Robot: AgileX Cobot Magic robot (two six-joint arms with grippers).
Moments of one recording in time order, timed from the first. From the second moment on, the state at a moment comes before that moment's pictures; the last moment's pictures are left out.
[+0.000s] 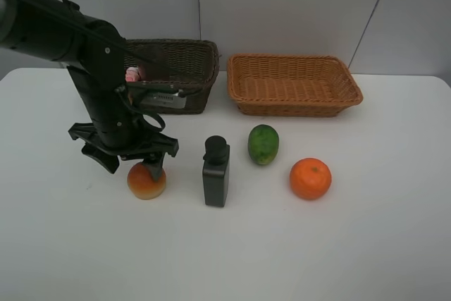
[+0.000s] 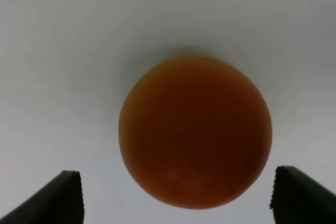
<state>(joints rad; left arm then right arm) -0.53 1.87 -1.03 0.02 0.71 -0.36 0.04 0.00 -0.53 -0.19 1.07 0.22</state>
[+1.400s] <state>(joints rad) -0.54 1.94 -1.03 0.00 0.64 -0.38 0.04 0.00 -0.53 -0.19 1.07 0.22</state>
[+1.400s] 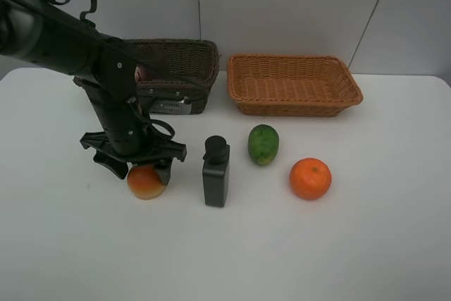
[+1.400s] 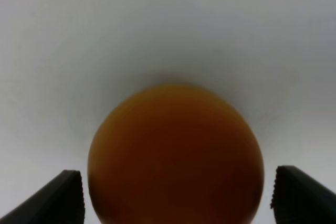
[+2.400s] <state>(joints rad) -0.54 1.99 -1.03 0.00 0.61 -0.38 0.04 0.00 -0.53 -0.19 1.07 0.22</state>
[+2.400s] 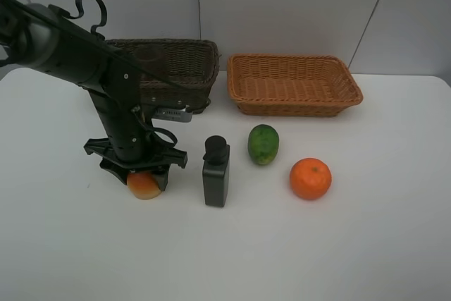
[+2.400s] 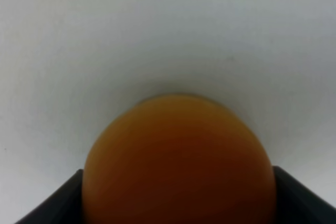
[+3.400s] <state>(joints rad) -0.54 1.94 -1.26 0.02 0.76 -0.38 0.04 0.00 -0.53 -0.19 1.07 0.22</state>
